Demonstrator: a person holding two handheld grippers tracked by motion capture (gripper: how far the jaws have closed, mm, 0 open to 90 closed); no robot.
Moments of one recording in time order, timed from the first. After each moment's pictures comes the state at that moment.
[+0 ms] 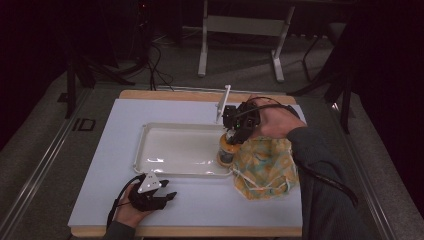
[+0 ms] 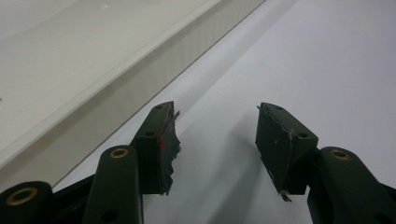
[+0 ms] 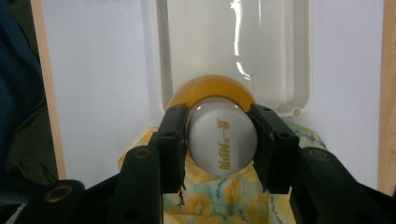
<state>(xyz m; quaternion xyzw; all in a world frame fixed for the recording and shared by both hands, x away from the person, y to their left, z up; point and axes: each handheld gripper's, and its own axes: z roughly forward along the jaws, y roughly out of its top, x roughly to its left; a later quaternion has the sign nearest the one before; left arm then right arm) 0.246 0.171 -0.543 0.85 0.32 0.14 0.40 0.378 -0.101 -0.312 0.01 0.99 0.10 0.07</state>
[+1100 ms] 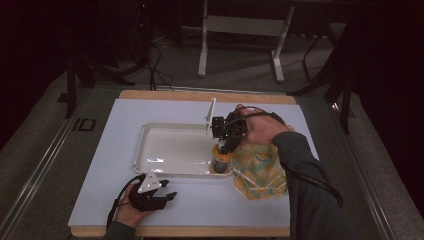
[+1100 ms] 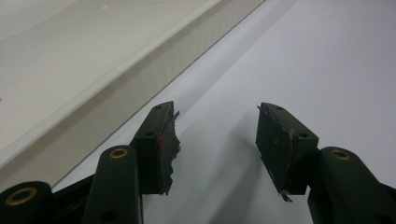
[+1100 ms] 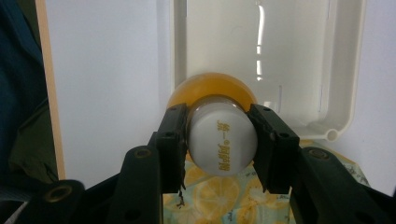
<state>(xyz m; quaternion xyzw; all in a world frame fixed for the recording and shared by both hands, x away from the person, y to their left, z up) 0.246 0.171 -0.543 0.85 0.32 0.14 0.40 0.381 -0.078 -0.351 -0.02 1.00 0.07 0.04</state>
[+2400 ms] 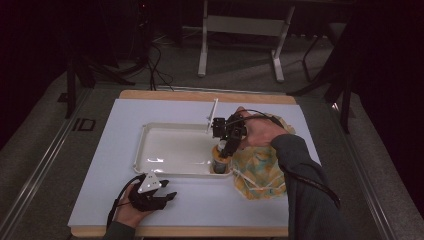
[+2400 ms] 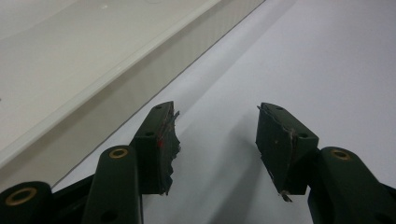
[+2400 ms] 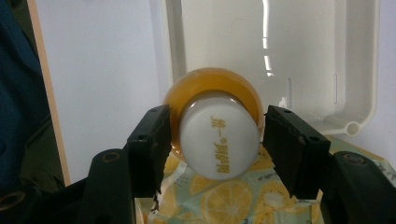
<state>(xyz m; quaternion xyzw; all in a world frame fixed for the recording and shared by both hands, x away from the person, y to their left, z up) 0.246 0.171 -0.543 0.85 0.32 0.14 0.40 0.388 -0.082 -0.366 0.03 1.00 0.08 0.02</state>
